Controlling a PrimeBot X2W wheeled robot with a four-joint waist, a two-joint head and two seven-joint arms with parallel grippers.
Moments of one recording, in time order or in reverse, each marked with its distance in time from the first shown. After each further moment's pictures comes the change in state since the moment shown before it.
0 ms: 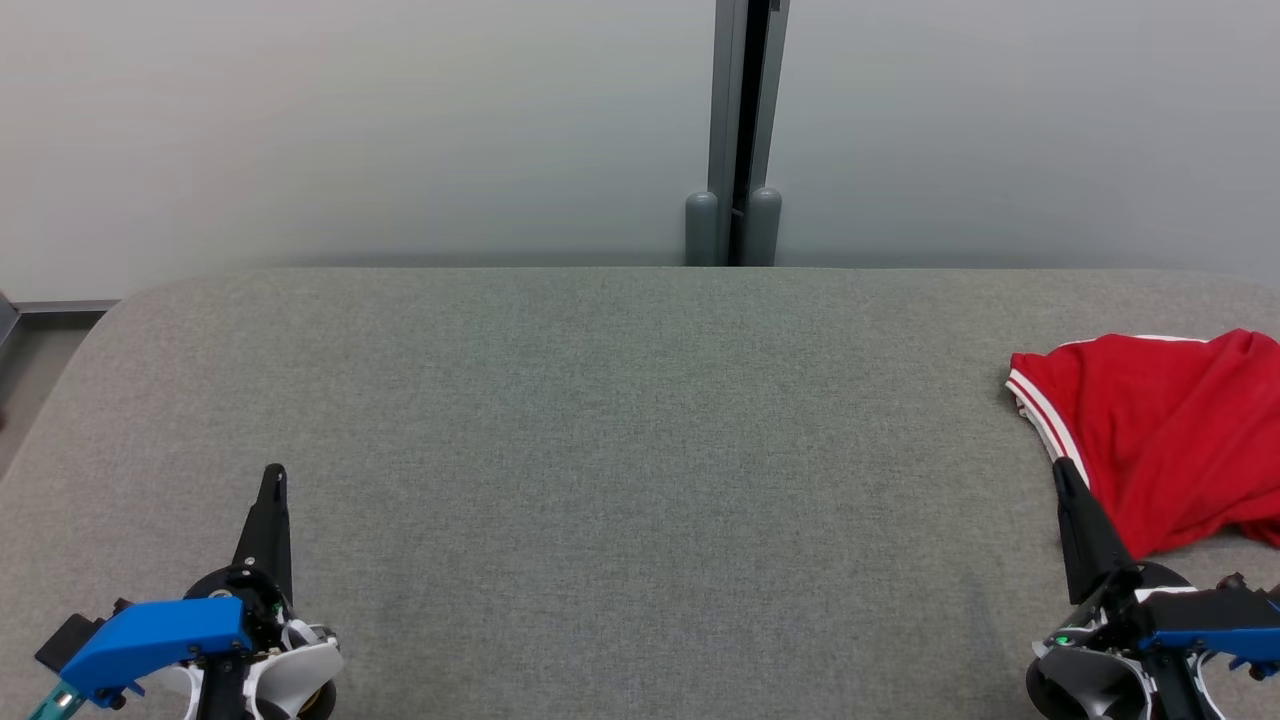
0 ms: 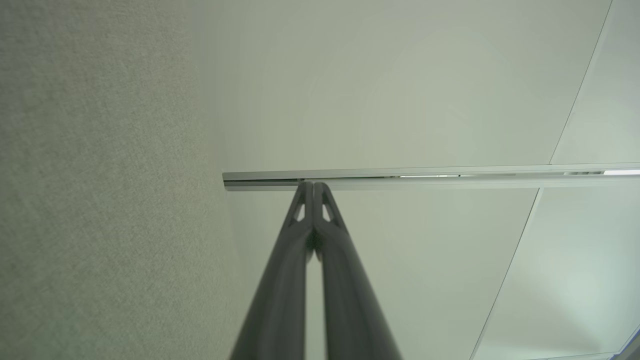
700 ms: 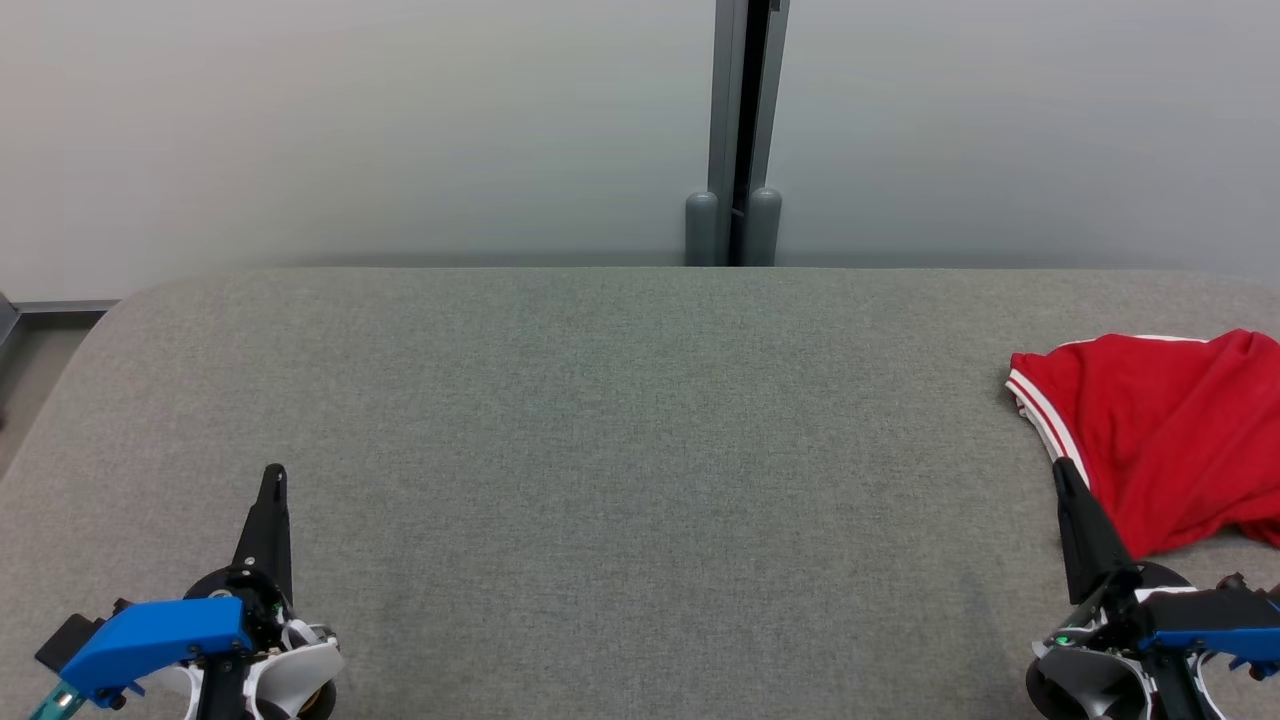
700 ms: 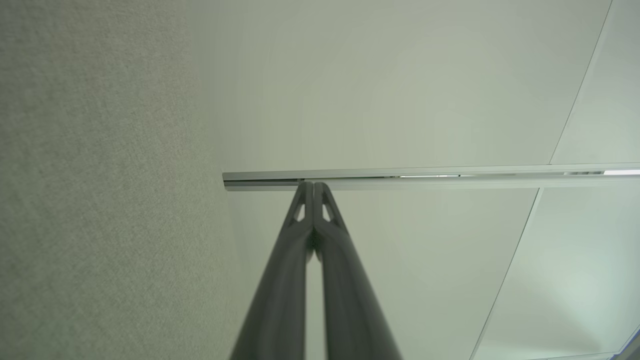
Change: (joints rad) left arm 0.000 0.000 0.000 0.000 0.000 0.000 0.000; right arm 0.000 0.000 0.000 0.000 0.000 0.000 0.000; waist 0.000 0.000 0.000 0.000
